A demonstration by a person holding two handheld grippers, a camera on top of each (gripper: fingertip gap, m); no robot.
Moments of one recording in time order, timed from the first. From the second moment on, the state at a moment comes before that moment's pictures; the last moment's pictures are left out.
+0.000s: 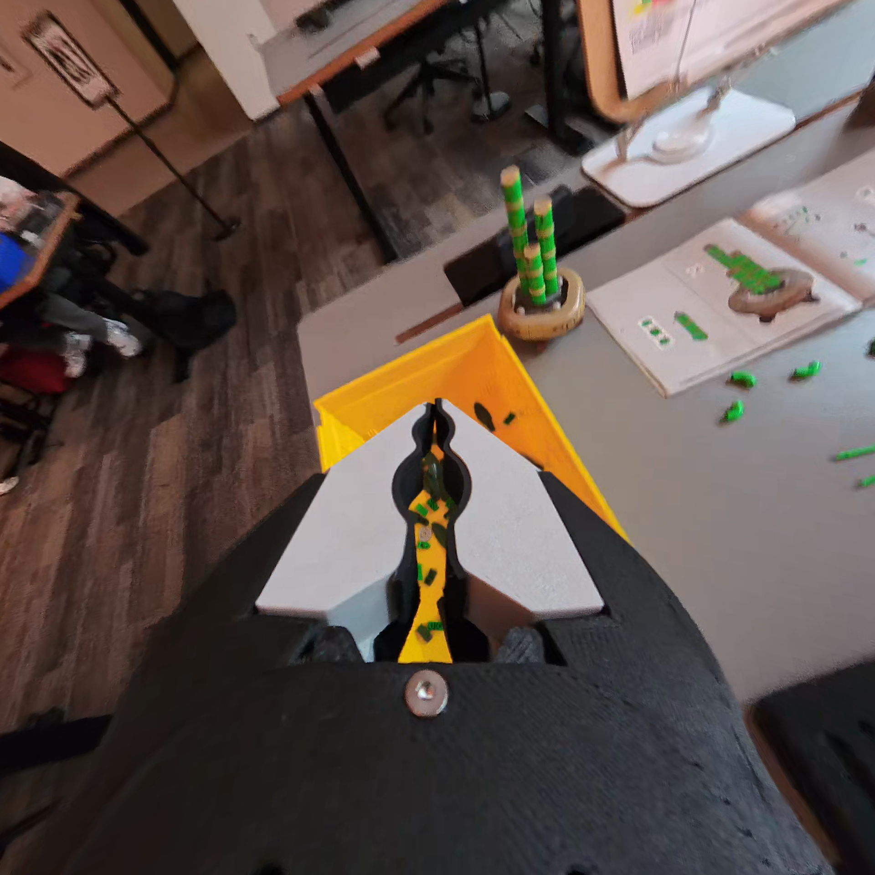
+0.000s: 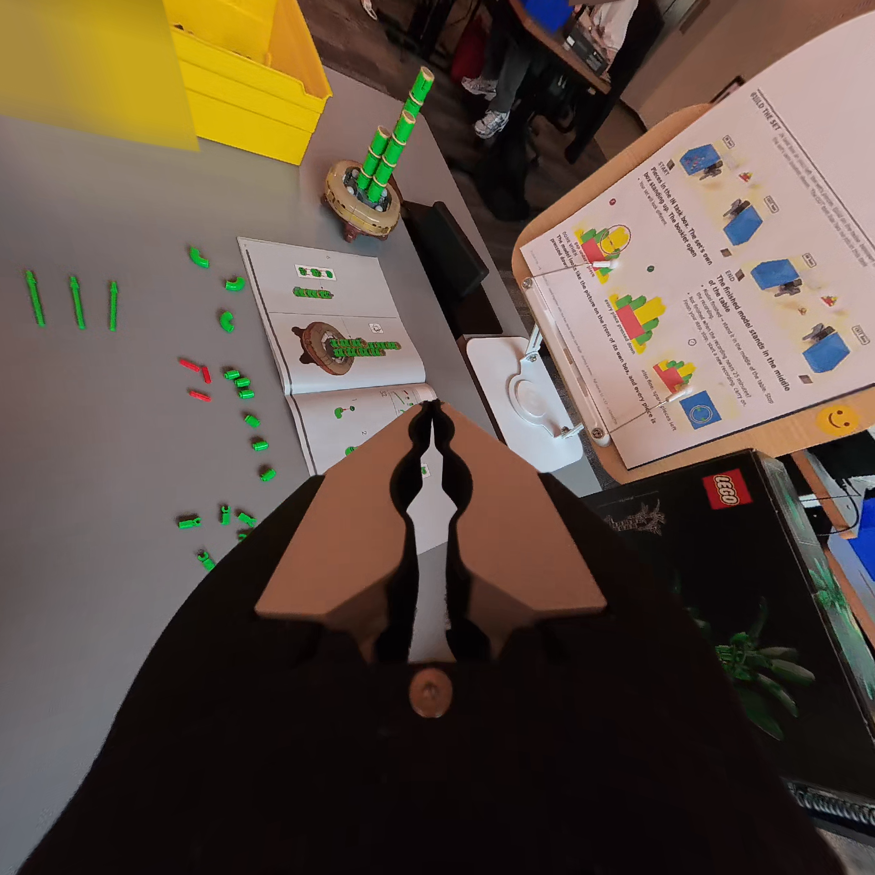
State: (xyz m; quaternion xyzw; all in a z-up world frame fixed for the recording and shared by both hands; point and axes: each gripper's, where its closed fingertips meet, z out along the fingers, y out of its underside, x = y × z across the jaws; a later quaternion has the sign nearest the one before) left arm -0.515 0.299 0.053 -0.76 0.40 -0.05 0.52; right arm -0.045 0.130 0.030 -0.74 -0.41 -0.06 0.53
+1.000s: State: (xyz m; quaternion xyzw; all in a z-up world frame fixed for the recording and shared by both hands) left arm -0.575 0.338 -0.165 -0.71 0.69 0.11 0.08; right arm -0.084 0.146 -0.048 -0.79 -0.30 0.00 0.54
